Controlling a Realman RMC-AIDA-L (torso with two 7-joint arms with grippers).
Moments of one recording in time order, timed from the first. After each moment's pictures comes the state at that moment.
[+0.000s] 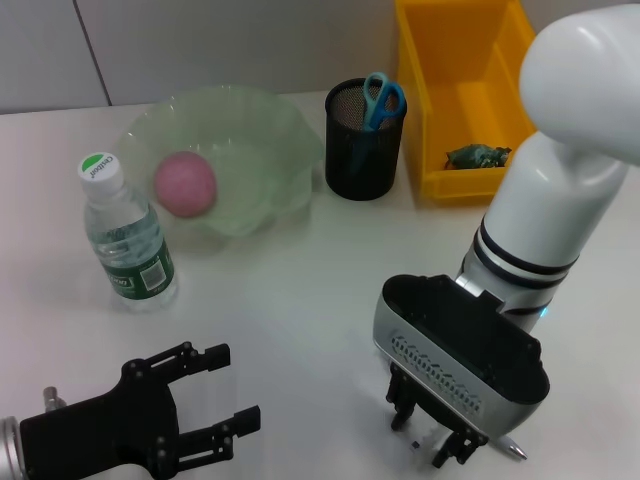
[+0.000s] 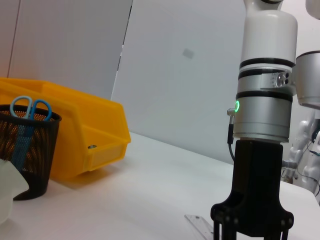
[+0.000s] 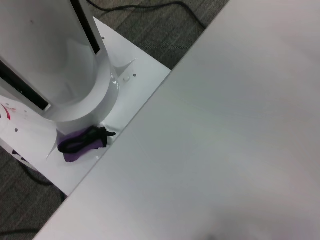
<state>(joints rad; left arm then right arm) -0.21 -1.95 1.67 0.51 1.04 1.46 -1.00 0.75 2.09 -1.76 -1.10 -2.41 -1.62 1.44</state>
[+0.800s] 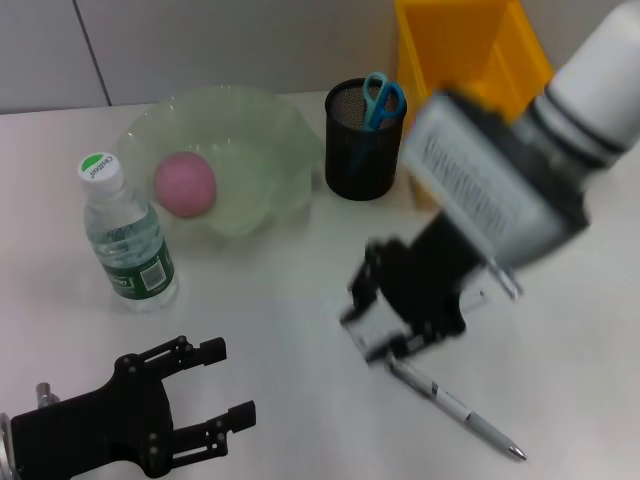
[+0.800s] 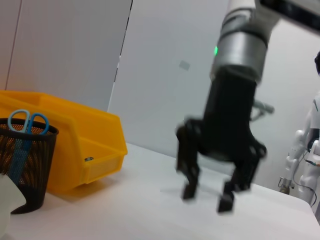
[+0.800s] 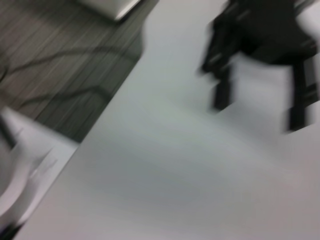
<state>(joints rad) -0.21 -1.95 1.64 0.51 1.05 1.49 -1.00 0.79 2.08 -1.32 -1.17 -2.31 -1.75 1.44</state>
